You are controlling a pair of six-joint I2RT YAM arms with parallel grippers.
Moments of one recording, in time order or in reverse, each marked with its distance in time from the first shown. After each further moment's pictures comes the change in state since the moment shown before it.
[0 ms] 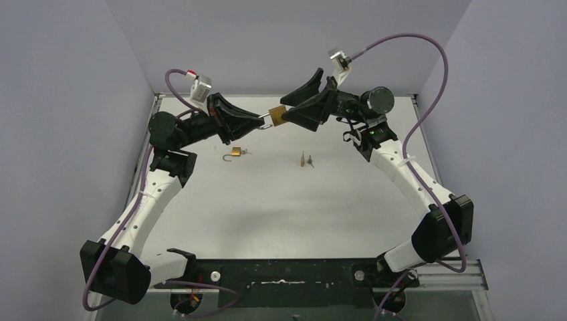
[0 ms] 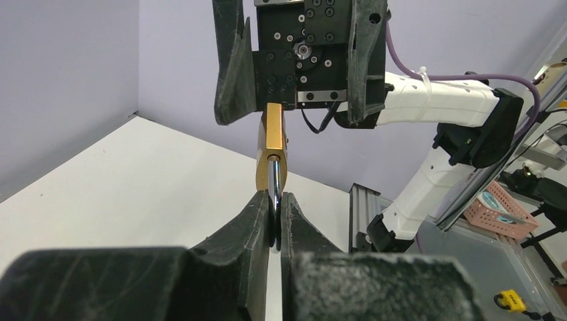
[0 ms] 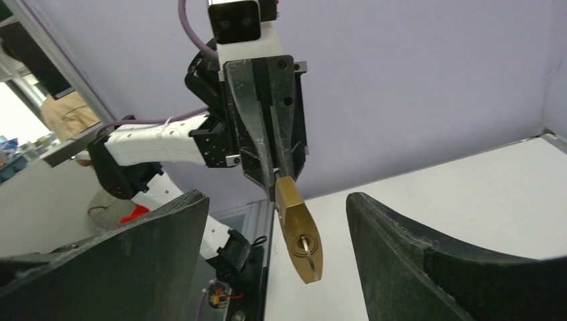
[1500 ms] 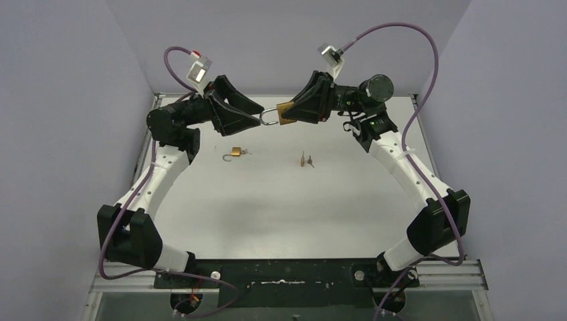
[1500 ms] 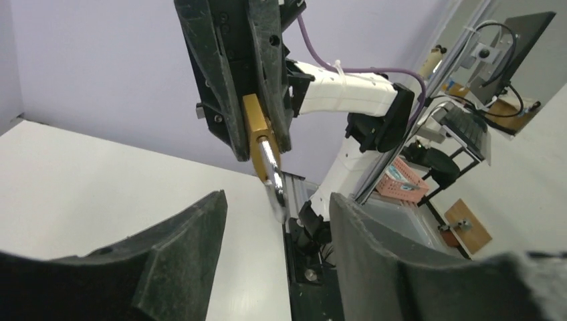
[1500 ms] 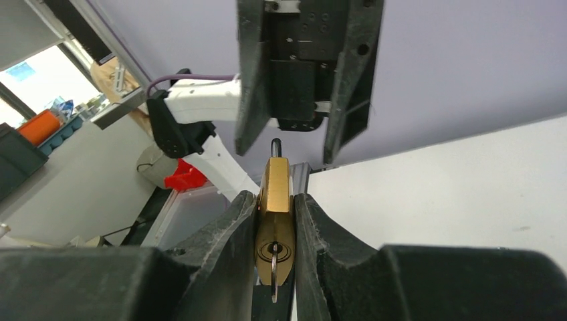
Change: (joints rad) left arm 0.060 0.207 0.132 0.473 0.216 -0.513; right arm -0.007 0.071 0.120 -0.085 -0.198 0.079
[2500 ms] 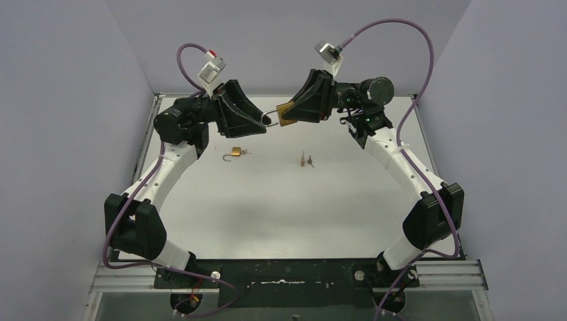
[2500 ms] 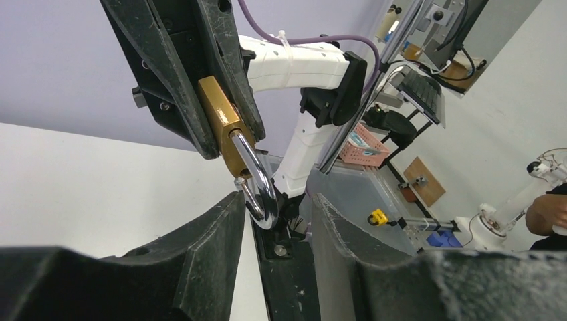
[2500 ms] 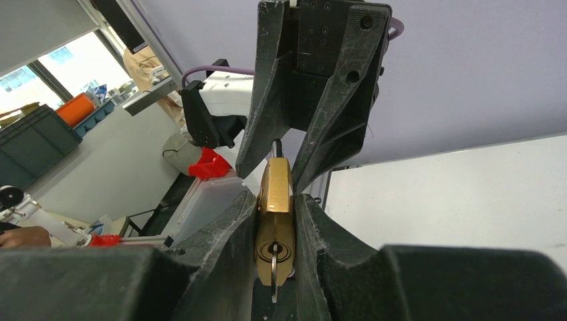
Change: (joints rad) left arm -0.063 0.107 0.094 0.267 0.118 -0.283; right arm 0.000 0.061 0.047 0.247 -0.081 0.225
